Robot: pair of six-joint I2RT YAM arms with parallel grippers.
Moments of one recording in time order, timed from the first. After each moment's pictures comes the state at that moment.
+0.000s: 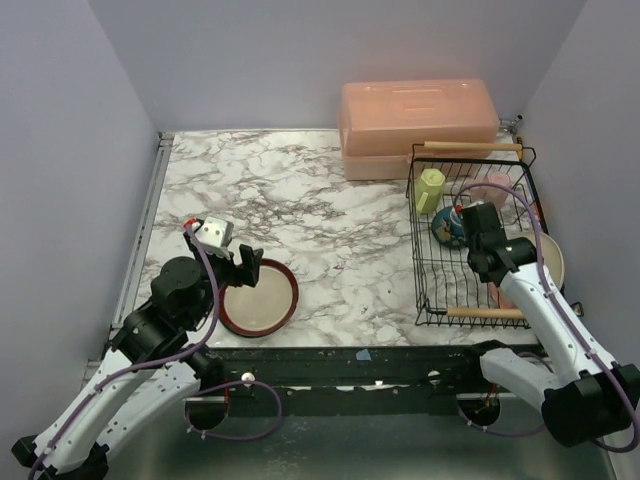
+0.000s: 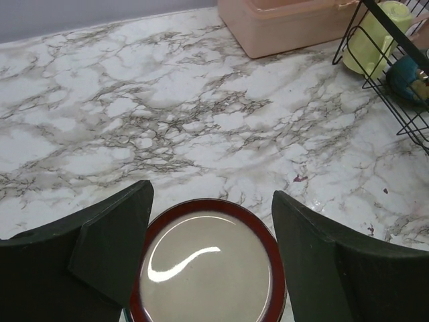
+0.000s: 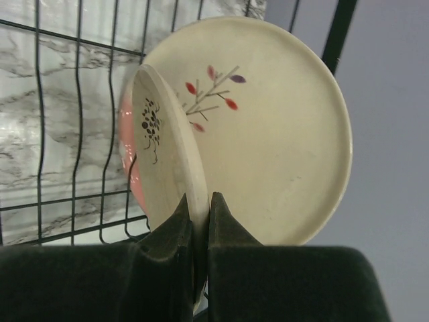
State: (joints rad) left arm -0.67 0.46 0.74 -0.49 -0.31 -0.13; right arm 0.26 1.00 0.88 -0.94 0.72 -0.31
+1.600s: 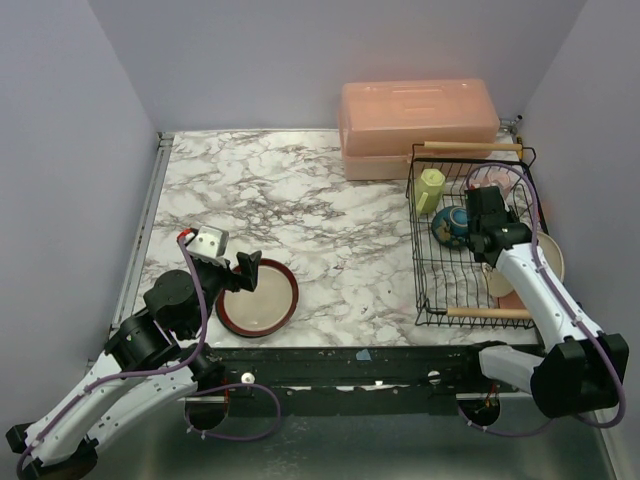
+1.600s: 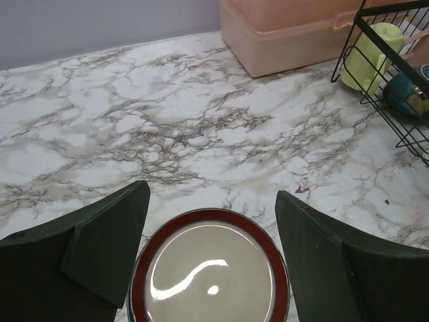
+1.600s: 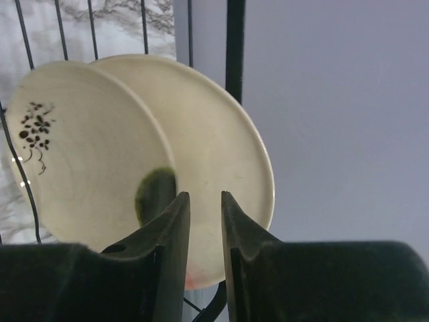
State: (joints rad) left arm -0.84 0.38 0.72 -0.46 -0.48 -0.10; right arm 0.14 1.17 0.92 -0.75 0.89 -0.37
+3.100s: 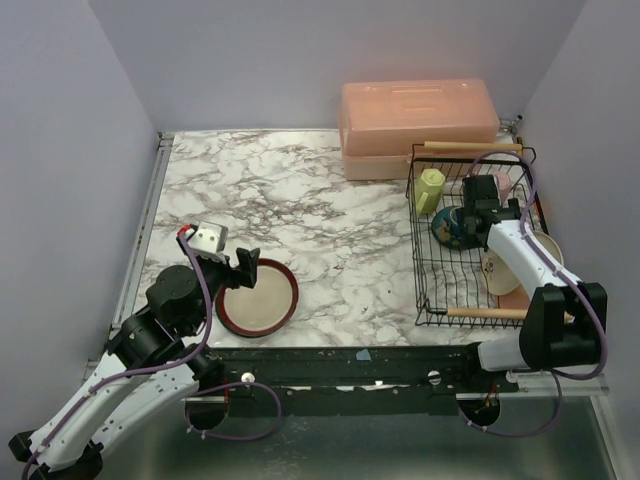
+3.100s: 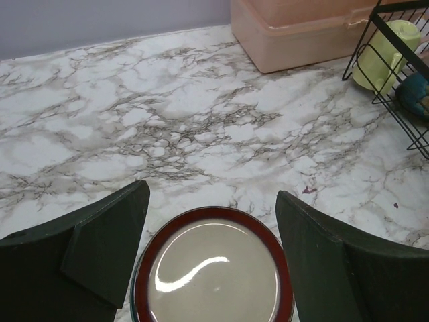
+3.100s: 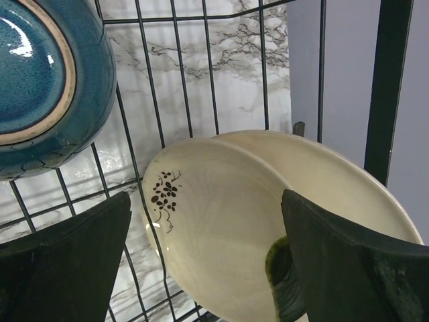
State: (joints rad) left arm -0.76 0.40 0.72 -0.46 -0.44 -0.12; right arm 0.07 1.41 0.97 -0.59 0.65 -0.11
